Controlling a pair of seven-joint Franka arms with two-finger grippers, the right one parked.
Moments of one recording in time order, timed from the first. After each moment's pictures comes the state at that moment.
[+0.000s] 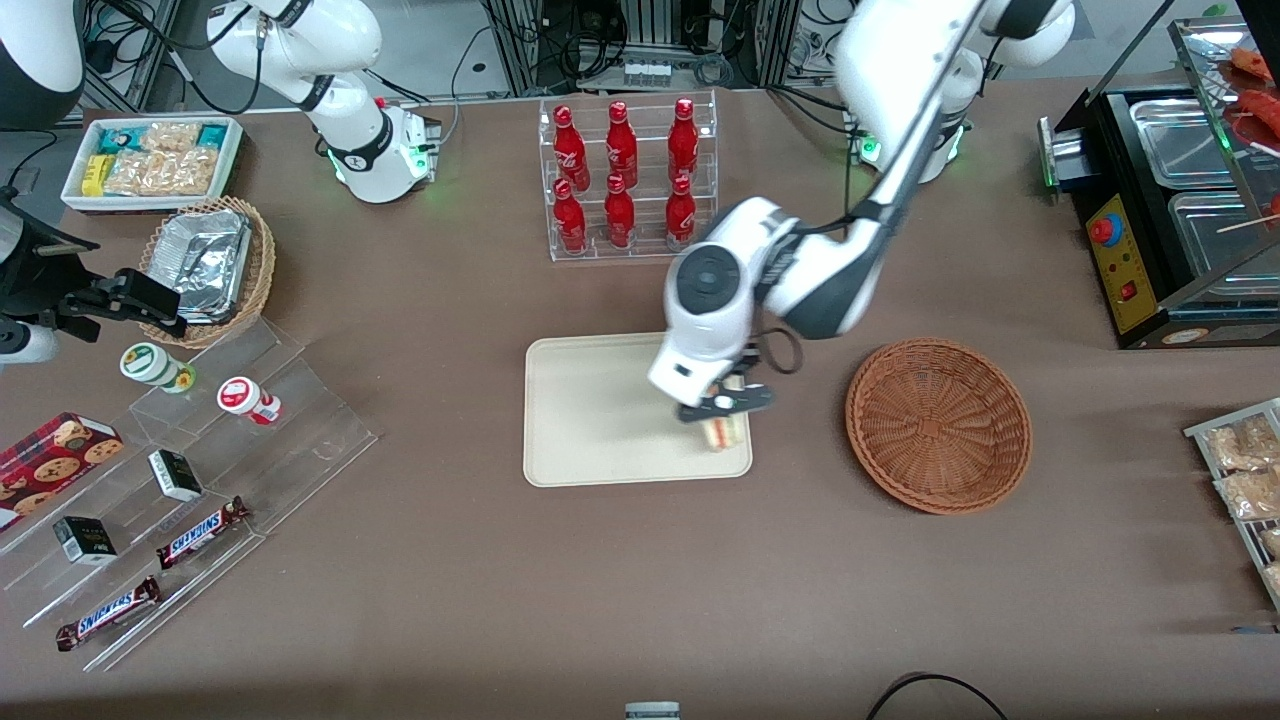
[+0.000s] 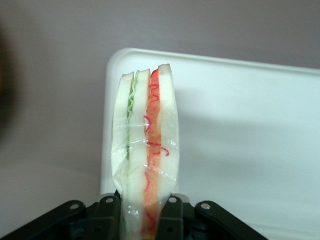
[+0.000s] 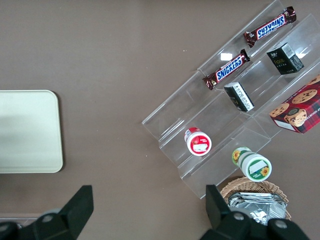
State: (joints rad) arm -0.68 0.60 -0.06 -1.50 0.04 2.02 -0.91
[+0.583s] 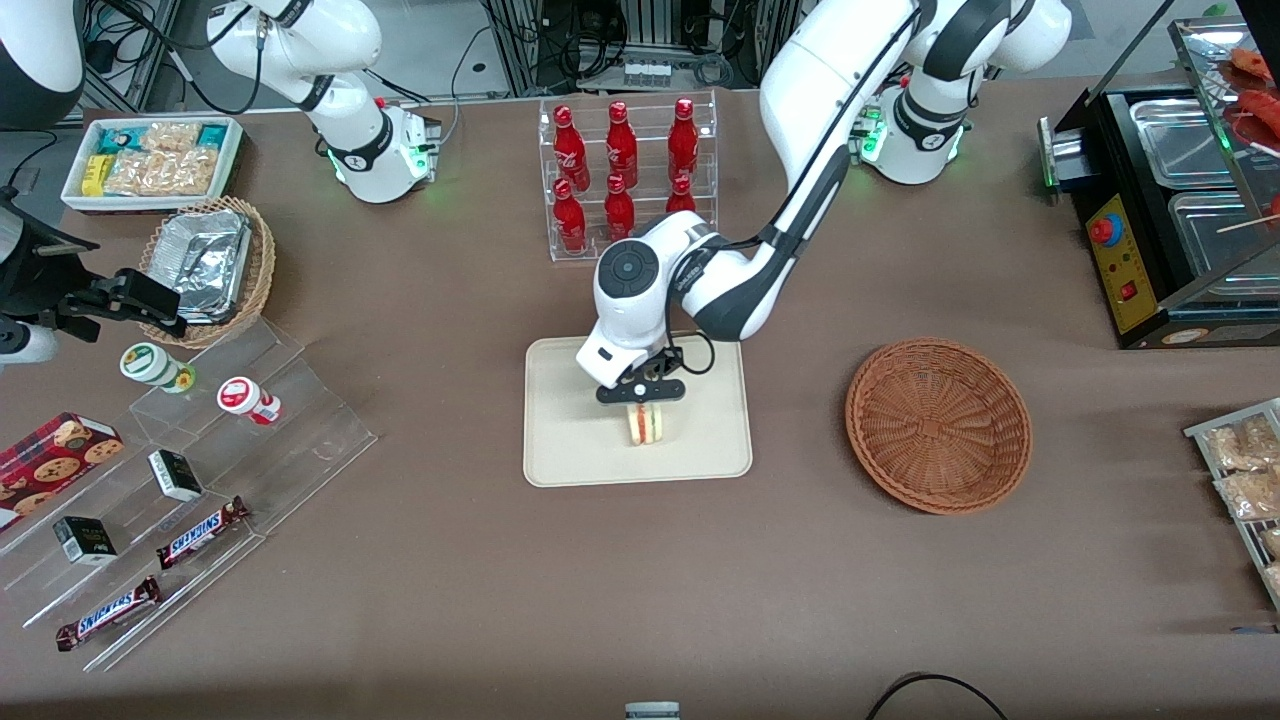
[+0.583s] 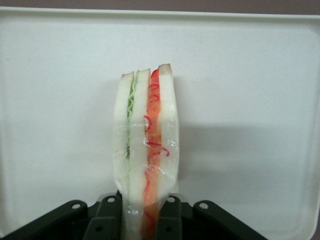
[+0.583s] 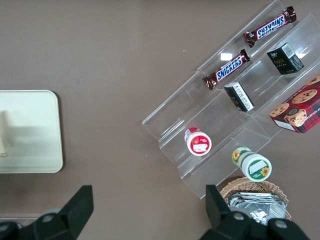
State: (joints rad) arm -0.79 0.75 -0.06 -1.45 0.05 2.23 -0.92
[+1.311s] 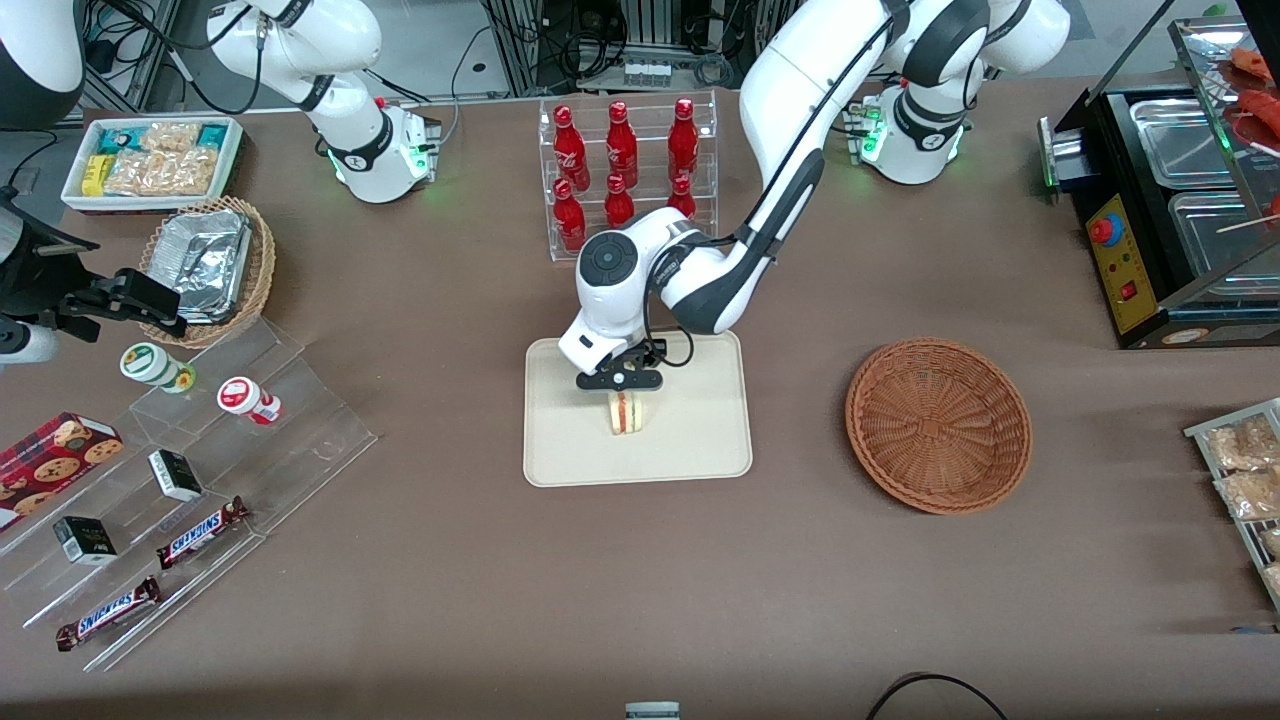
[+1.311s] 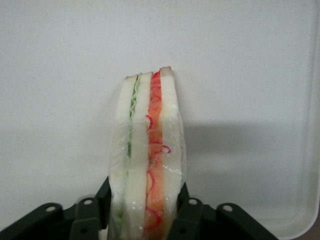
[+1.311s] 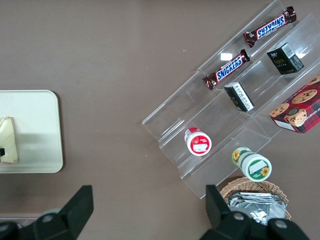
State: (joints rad) arm -0.83 0.78 -0.06 -1.45 0.05 2.25 -0.92
